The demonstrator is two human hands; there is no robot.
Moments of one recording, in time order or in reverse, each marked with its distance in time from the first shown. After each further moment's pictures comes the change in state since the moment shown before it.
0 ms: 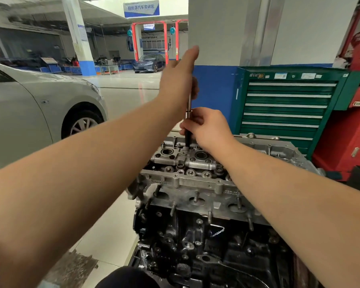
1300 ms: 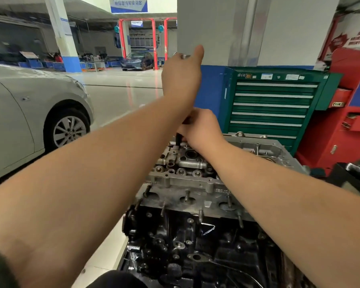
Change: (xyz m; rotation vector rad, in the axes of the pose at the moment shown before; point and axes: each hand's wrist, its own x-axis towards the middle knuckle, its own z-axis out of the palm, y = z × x) left_hand 0.005 -0.002 0.031 0.282 0.126 0.119; right_hand -0.004 -0.004 -0.001 -0.264 0.056 -0.002
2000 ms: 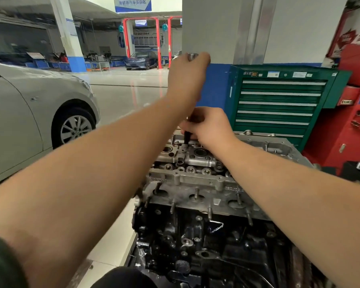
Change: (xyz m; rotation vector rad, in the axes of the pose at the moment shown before) left_hand -0.007 -0.002 -0.016 -0.116 -0.141 0.006; right_hand -0.001 0.003 0.000 0.138 -0.030 0.014
